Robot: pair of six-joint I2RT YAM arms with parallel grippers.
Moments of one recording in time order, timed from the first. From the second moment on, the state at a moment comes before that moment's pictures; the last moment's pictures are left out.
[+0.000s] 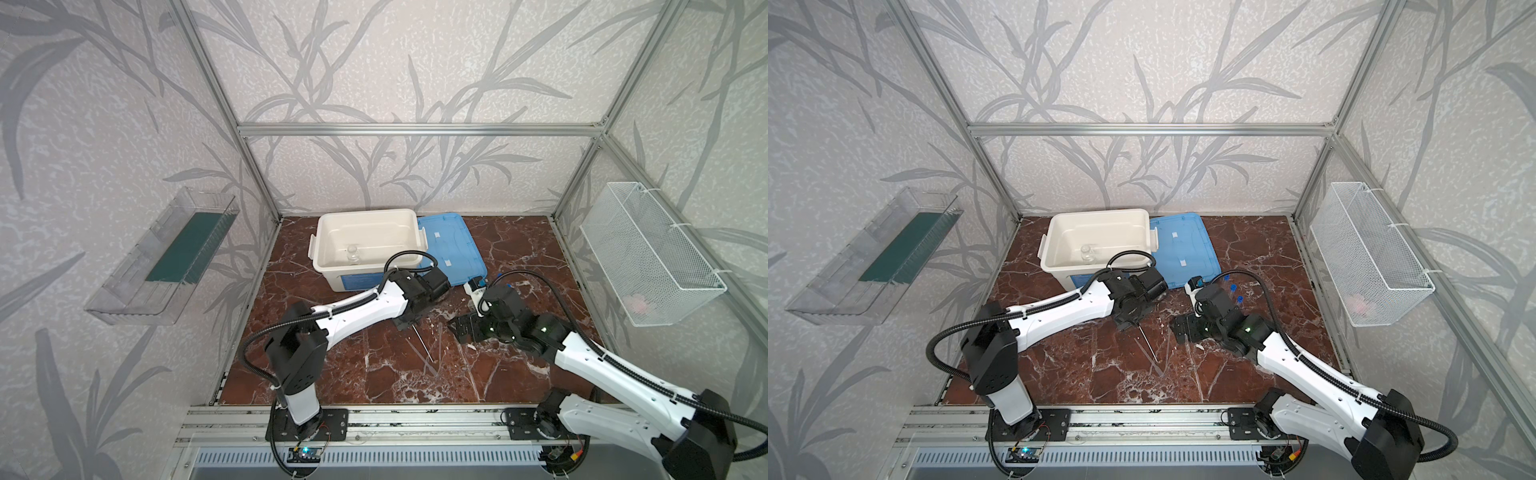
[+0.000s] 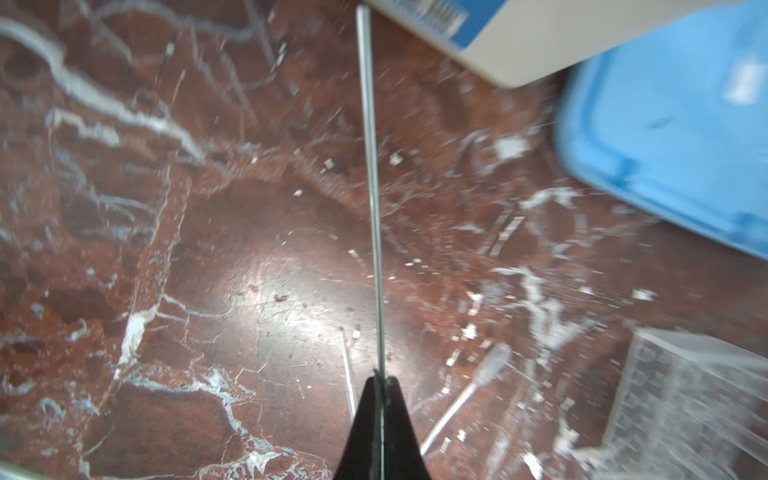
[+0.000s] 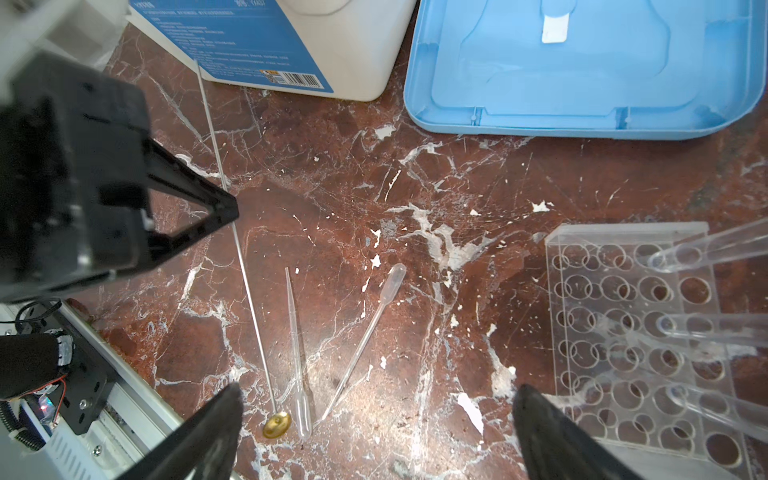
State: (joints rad) left arm -0.91 1.73 1.40 -1.03 -0.29 -1.43; right arm 0.72 1.02 0.75 -0.54 -0.05 0.42
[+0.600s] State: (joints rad) left arm -0.79 1.42 1.38 -0.88 -0.18 -0.62; right arm 0.66 1.02 0.91 -0.51 -0.08 0.39
